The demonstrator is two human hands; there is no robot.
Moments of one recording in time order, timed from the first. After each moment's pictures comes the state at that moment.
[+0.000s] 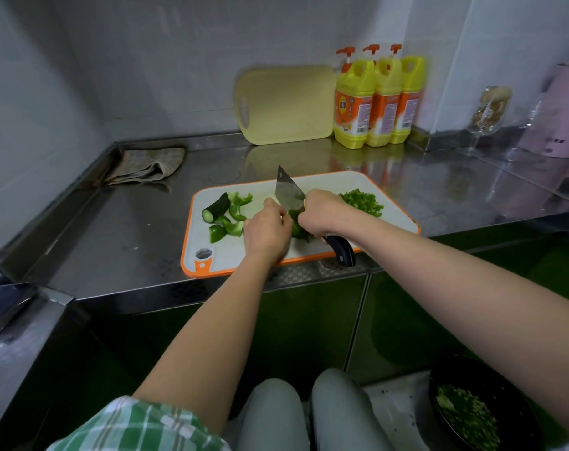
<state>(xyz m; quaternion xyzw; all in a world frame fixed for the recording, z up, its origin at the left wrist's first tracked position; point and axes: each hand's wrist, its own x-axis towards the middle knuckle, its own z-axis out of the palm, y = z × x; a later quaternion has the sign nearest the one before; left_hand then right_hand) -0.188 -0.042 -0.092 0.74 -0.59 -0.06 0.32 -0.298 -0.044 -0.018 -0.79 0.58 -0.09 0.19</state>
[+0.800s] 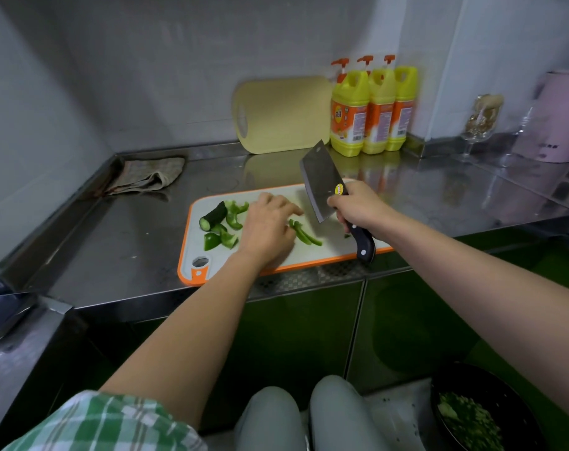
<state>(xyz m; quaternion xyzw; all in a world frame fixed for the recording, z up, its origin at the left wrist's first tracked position) -0.181 -0.044 -0.078 0.61 -0.74 0.13 0.24 -0.358 -0.073 -0.026 -0.70 0.54 -0.31 0.35</state>
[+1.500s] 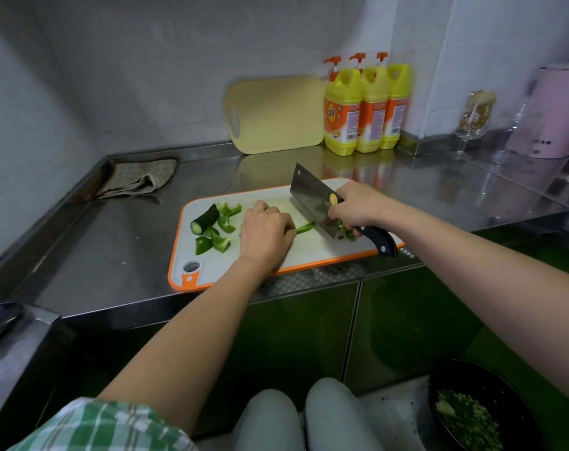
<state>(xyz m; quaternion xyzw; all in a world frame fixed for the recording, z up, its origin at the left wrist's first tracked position) -0.194 -0.049 -0.085 0.65 -0.71 0.15 0.22 -0.371 -0.082 -0.013 -0.76 0.58 -0.15 0.25</state>
